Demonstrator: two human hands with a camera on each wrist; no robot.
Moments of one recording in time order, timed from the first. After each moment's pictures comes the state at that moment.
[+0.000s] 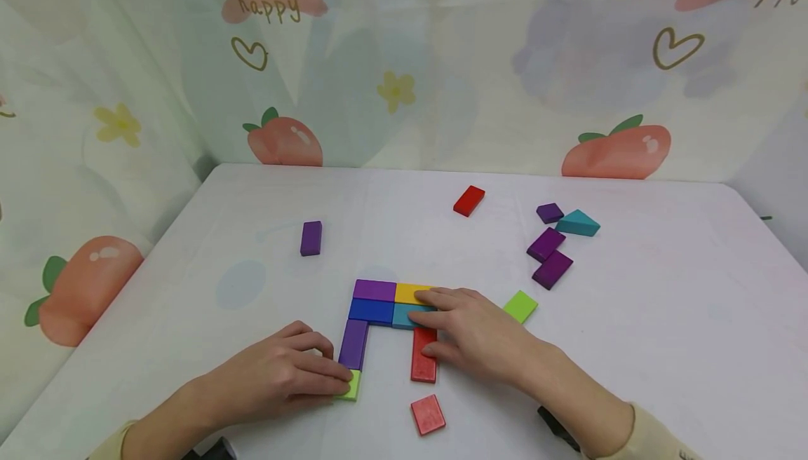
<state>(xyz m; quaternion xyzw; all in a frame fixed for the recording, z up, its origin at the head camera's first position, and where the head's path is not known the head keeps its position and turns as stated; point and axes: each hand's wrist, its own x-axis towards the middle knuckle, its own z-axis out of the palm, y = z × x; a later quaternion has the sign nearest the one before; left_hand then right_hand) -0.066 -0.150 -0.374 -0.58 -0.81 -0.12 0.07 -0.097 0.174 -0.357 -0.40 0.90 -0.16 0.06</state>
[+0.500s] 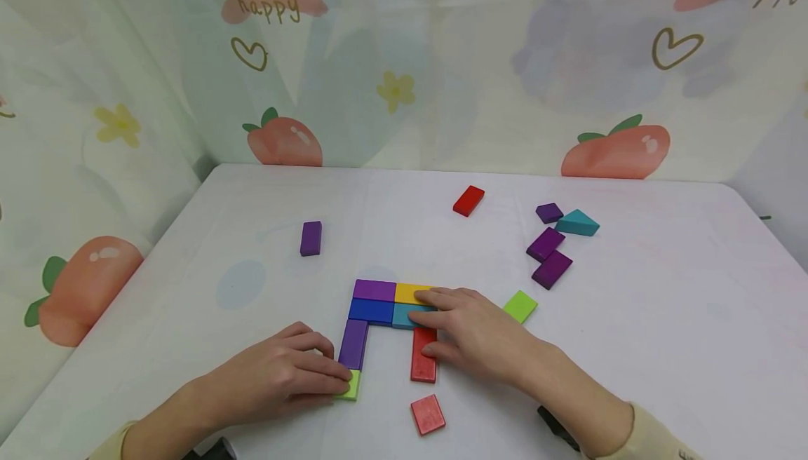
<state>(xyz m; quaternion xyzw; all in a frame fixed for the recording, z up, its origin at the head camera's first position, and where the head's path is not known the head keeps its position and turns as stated) -0.064 -0.149 -0.373 -0.57 -0.81 -0.13 0.05 -0.095 0.174 -0.356 -0.40 0.90 -0.16 0.06</state>
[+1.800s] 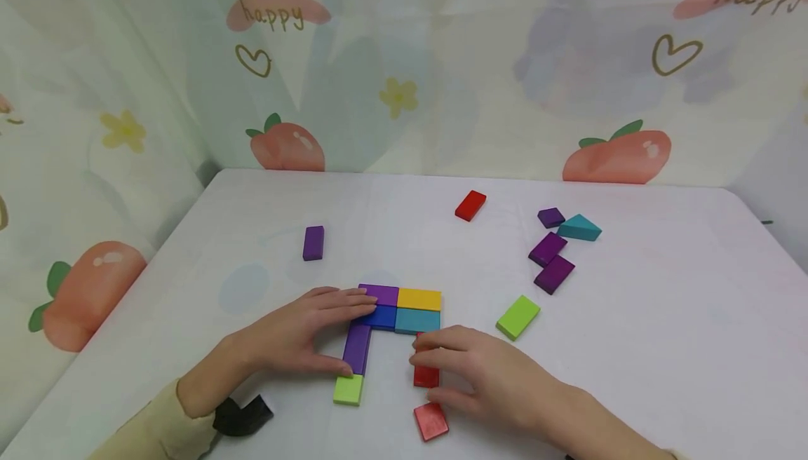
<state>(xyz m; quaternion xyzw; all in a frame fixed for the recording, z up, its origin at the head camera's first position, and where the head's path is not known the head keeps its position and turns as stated) -0.117 -0.145 -0.386 -0.46 -0.86 -0.21 -0.08 -0.060 0.182 -0.358 -0.46 0.84 -0.27 0.03</state>
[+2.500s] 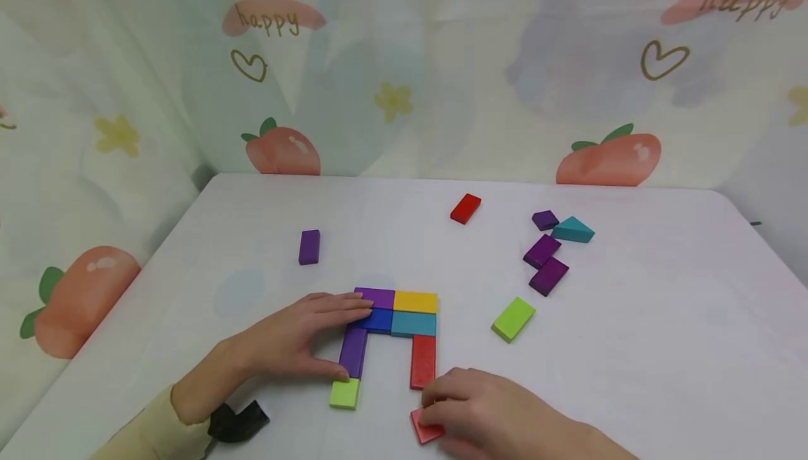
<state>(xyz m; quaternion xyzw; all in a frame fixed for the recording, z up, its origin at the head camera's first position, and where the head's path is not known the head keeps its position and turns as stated) -0.116 -0.144 -0.384 -0.44 -0.86 -0.21 -0.09 -0.039 0.192 -0.376 -0.54 0.79 -0.28 0.05</state>
